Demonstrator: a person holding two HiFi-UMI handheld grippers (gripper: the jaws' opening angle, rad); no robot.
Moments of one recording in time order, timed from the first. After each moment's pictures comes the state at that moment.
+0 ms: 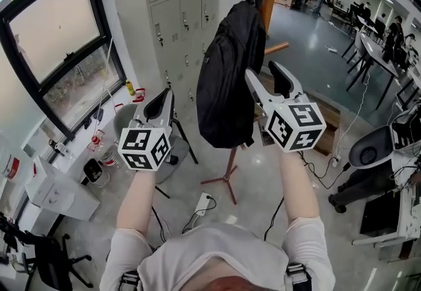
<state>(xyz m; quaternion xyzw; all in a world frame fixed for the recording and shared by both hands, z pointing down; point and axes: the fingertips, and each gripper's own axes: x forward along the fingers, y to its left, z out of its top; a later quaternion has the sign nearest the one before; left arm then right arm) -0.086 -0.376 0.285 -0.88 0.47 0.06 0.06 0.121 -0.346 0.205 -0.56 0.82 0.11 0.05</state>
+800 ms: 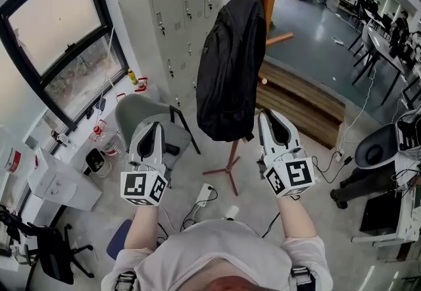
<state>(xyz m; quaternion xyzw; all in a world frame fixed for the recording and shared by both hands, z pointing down) -0.117 -0.311 0.354 -0.85 0.52 0.10 0.06 0.143 -0.283 0.314 -0.57 0.81 0.10 0.07</state>
